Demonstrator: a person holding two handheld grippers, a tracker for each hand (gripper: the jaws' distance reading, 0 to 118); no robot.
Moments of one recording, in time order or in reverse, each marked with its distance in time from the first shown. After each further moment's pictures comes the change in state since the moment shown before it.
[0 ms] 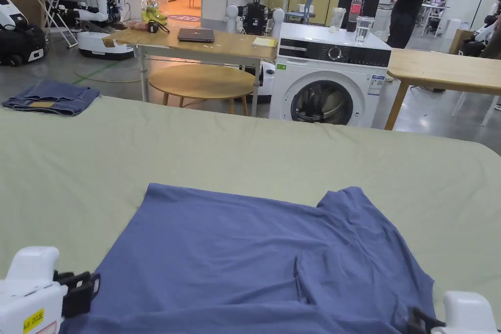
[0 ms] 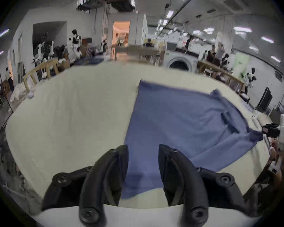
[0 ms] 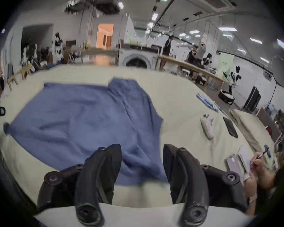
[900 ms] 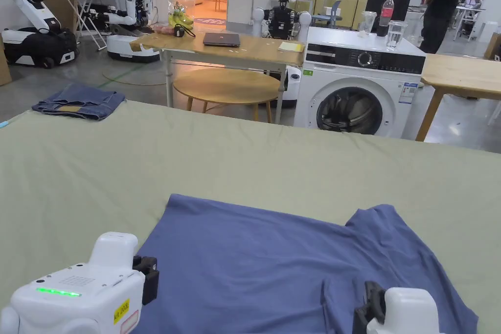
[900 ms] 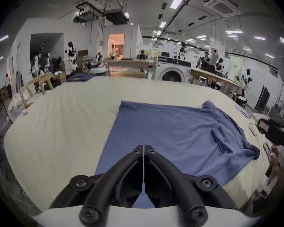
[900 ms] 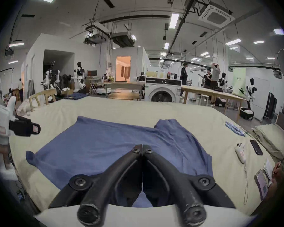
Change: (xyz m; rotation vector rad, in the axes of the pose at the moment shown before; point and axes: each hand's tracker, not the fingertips) left arm 0.033 0.031 -0.045 -0.001 0.002 -0.022; right arm -0.109 0.020 0.012 0.208 0.182 0.007
